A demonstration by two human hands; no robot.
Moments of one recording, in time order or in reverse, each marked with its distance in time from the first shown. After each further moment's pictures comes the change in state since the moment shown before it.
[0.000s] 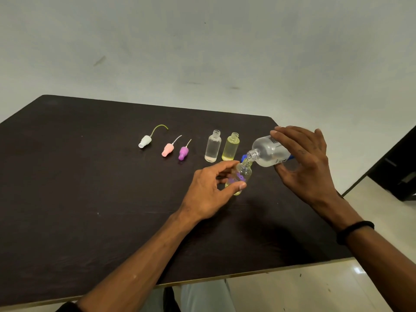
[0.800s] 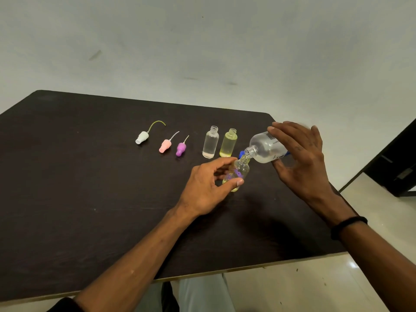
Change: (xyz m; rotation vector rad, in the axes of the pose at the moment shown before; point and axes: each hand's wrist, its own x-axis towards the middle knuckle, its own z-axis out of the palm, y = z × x) left_hand 0.001 -0.003 0.001 0.002 -0.007 -0.008; right_hand -0.003 0.001 0.004 -0.014 -0.004 0.013
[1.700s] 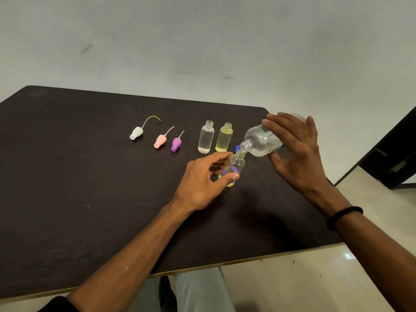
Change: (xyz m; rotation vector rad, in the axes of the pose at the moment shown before) left_hand -0.002 0.002 0.000 -0.003 -0.002 0.000; right_hand 0.004 -0.002 -0.005 0.013 0.012 -0.026
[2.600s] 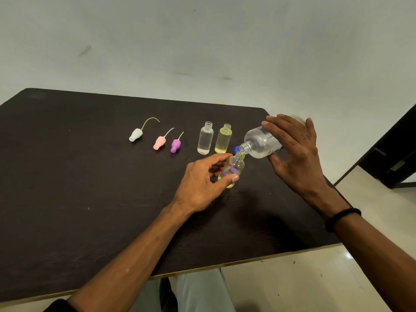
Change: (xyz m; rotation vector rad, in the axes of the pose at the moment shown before) left_hand 0.000 0.000 0.001 0.010 -0.007 0.004; right_hand -0.004 -0.001 0.001 -0.007 0.013 0.008
